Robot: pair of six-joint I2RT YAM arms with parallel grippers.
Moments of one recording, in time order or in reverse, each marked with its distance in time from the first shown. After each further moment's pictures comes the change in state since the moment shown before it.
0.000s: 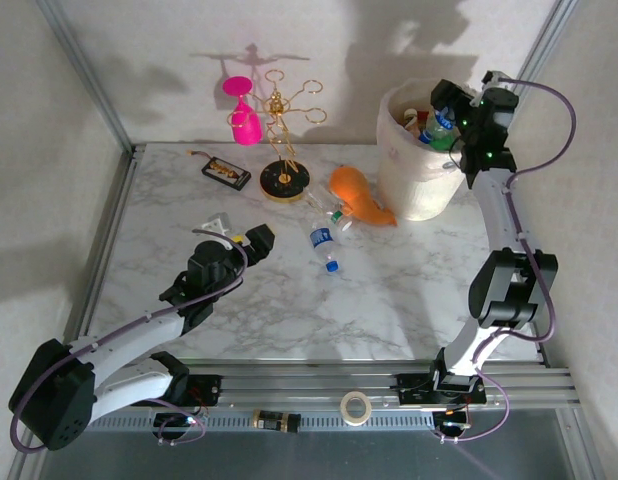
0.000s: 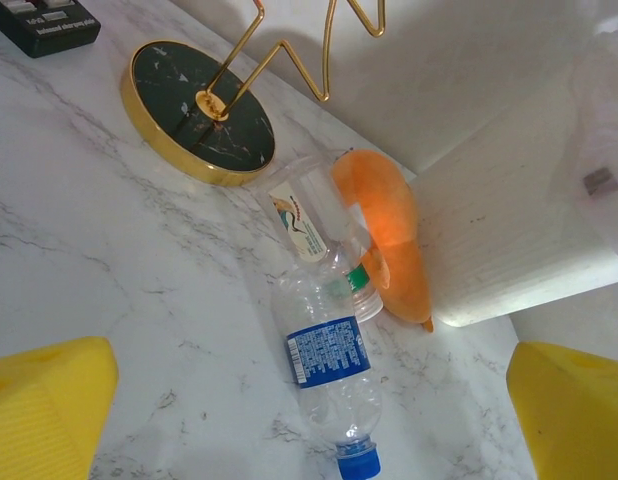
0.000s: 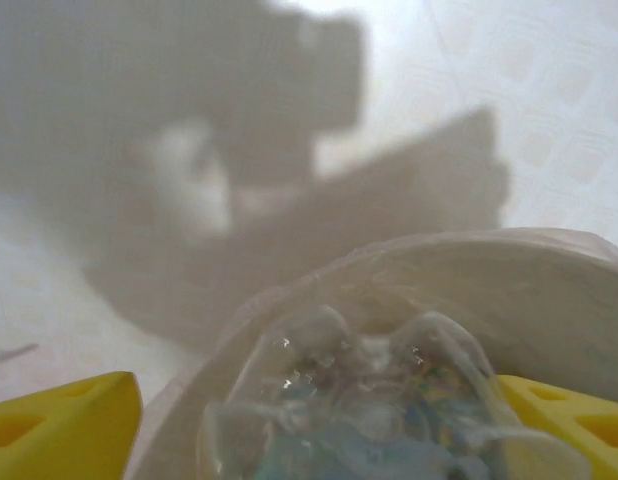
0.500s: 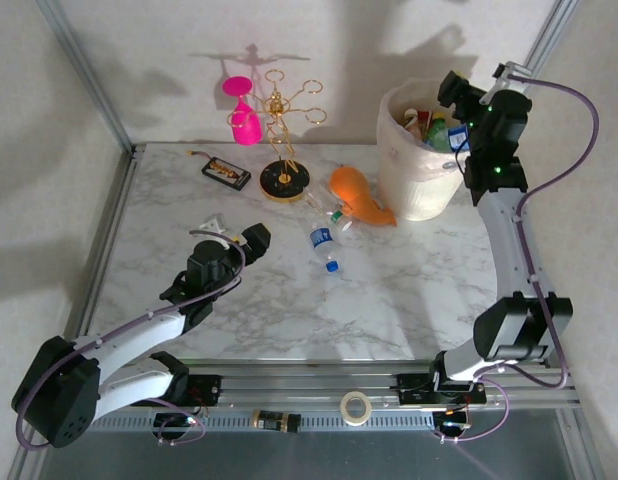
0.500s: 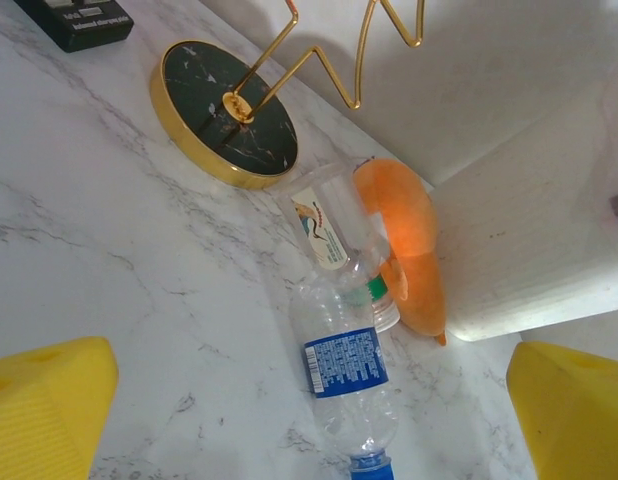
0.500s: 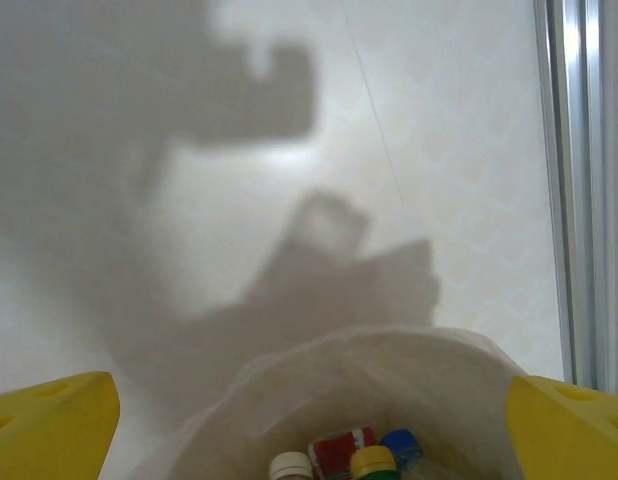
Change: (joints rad) left arm 0.035 0.026 -0.014 0.022 0.001 -0.033; right arm 0.079 -0.238 -0.074 -0.018 0.209 -0.171
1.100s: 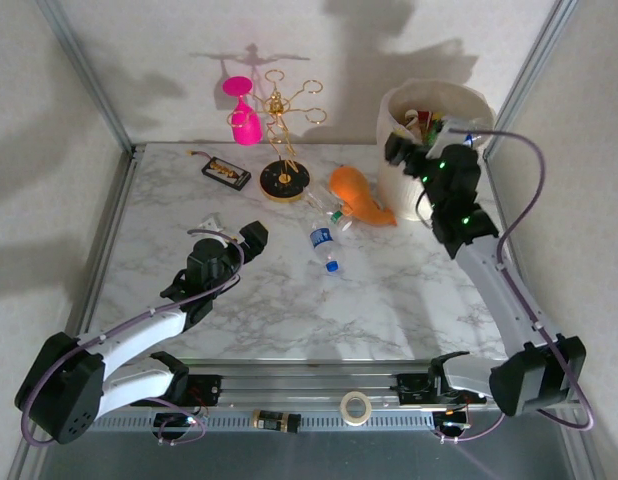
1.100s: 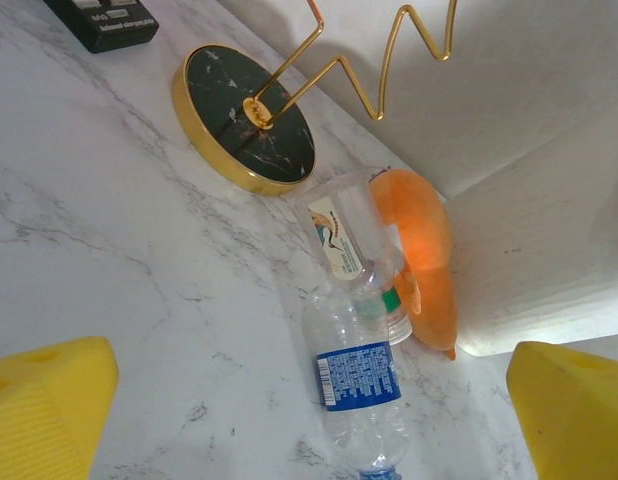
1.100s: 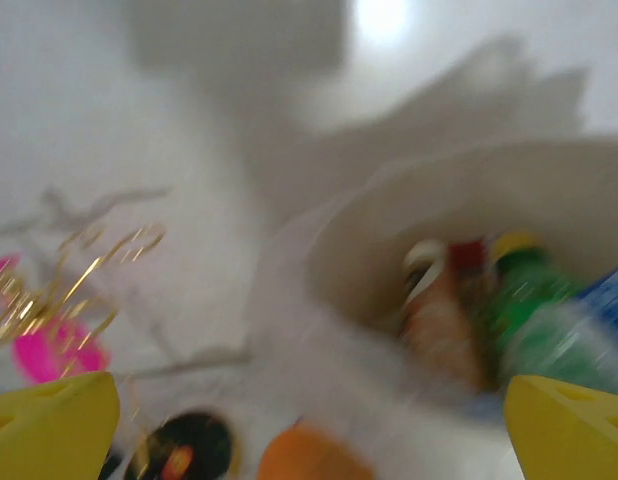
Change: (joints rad) left arm 0.024 0.028 0.000 0.009 0.000 -0.024; right arm 0.287 -0.272 -0.430 -0.003 0.011 0.016
